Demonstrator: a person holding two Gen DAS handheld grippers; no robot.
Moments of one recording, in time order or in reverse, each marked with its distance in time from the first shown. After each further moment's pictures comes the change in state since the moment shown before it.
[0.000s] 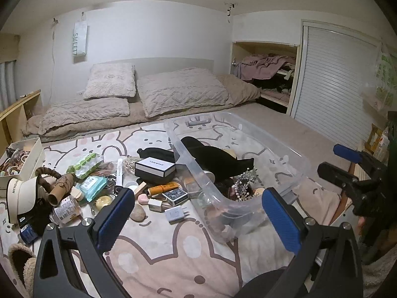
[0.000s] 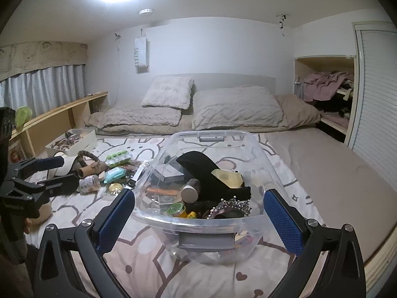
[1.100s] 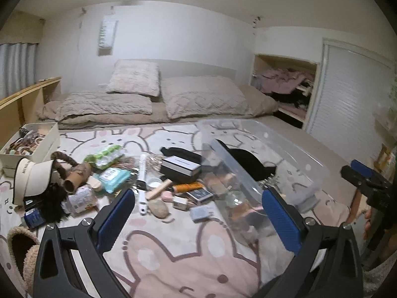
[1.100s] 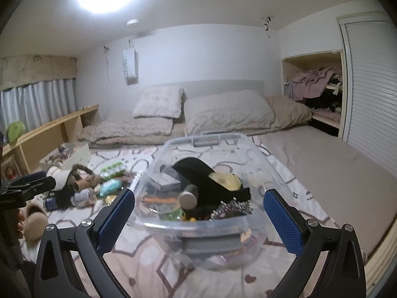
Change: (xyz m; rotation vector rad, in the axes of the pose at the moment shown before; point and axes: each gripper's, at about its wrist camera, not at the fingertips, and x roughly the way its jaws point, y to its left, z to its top) left arm -0.016 0.074 -0.021 -0.128 -0.061 0.067; right arm 0.008 0.007 -0.012 0.083 -0.067 -0.030
